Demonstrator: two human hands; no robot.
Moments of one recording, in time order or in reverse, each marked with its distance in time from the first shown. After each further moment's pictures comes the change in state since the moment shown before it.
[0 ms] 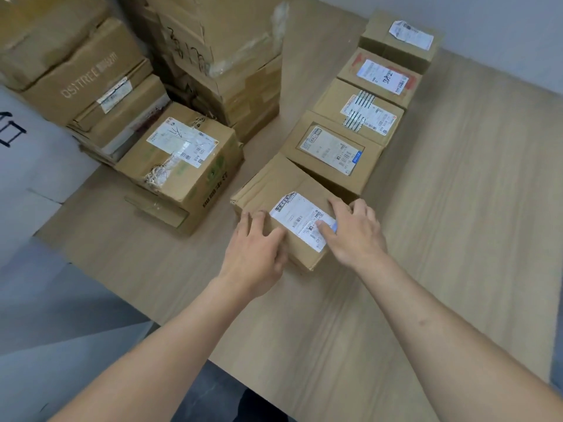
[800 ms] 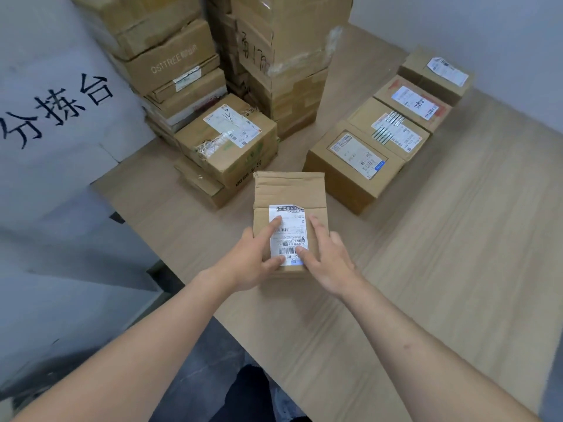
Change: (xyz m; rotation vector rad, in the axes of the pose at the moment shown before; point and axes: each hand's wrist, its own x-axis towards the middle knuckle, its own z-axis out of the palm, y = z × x) left_hand -0.077 -0.022 0.009 -0.577 -0.123 -0.241; right_hand -0.083 -0.024 0.033 0.394 -0.210 -0.251
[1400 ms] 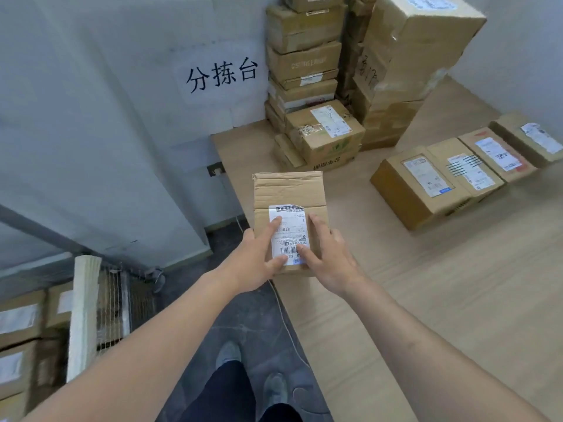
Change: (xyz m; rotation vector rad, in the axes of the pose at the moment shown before) left_hand -0.193 -0.026 0.056 -0.165 0.393 -0.185; right_hand -0.105 -0.042 0.047 -0.128 -0.152 -0.430
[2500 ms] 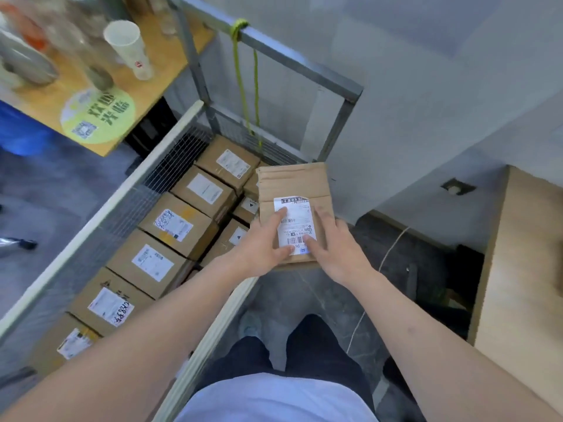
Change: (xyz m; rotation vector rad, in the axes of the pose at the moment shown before) left_hand -0.291 -0.372 -0.122 -0.480 0.418 -0.645; right_hand -0.021 -0.312 0.389 -0.348 -0.689 -0.497
